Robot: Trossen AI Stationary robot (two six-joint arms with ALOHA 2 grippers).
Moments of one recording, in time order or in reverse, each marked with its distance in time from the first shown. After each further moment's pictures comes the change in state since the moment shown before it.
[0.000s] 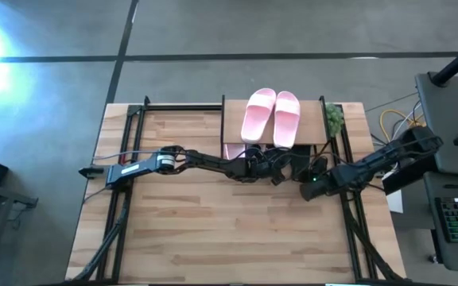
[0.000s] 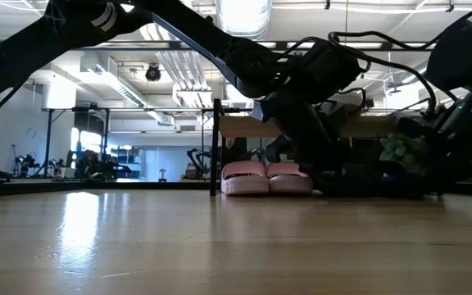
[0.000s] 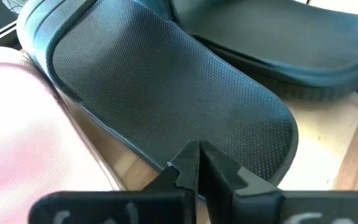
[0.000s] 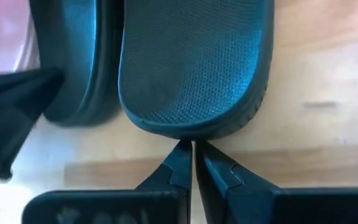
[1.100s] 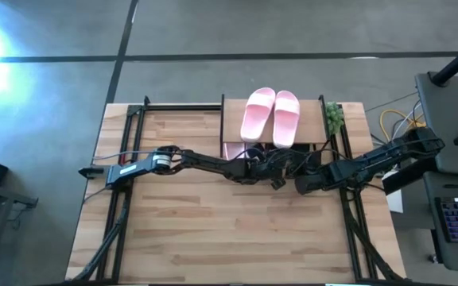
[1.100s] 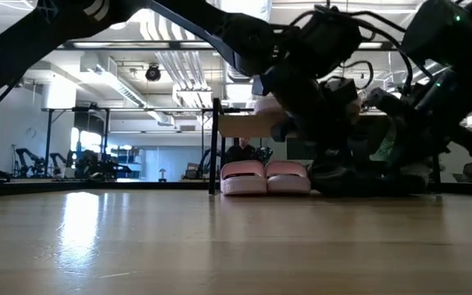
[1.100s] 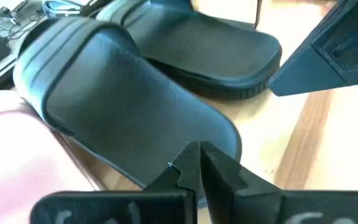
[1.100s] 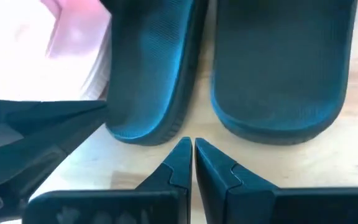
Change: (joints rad) left arm -0.013 -0.069 0.010 -0.008 0.004 0.129; right arm -0.077 -0.015 0.112 -0.026 0.057 -0.298
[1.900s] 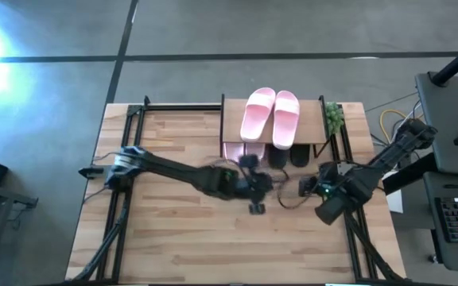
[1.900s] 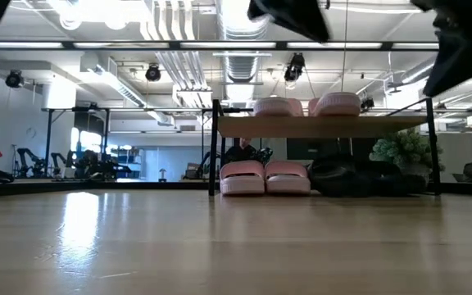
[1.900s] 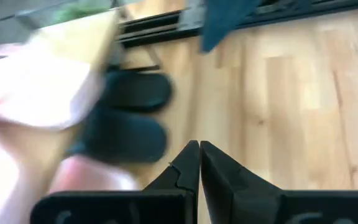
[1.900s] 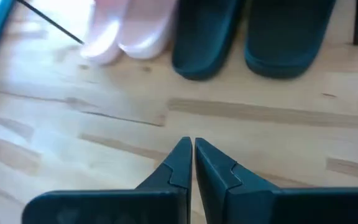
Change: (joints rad) left arm -0.206 -0.371 -0.036 -0.372 0.072 0.216; right arm 0.438 -0.009 0.396 -0.663 0.042 0.397
